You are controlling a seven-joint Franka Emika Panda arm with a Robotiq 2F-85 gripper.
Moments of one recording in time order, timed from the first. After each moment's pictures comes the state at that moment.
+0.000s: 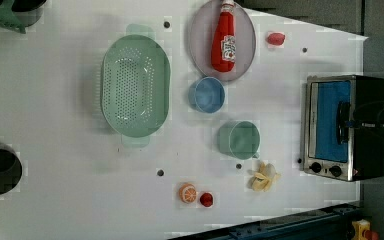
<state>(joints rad) -0.06 0.15 -0.45 -2.23 -0.10 0.87 -1.16</state>
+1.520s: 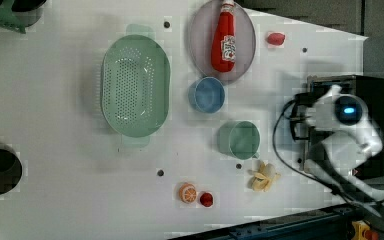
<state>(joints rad) 0.13 0.37 -0.21 -2.28 -0.86 0.84 -0.26</state>
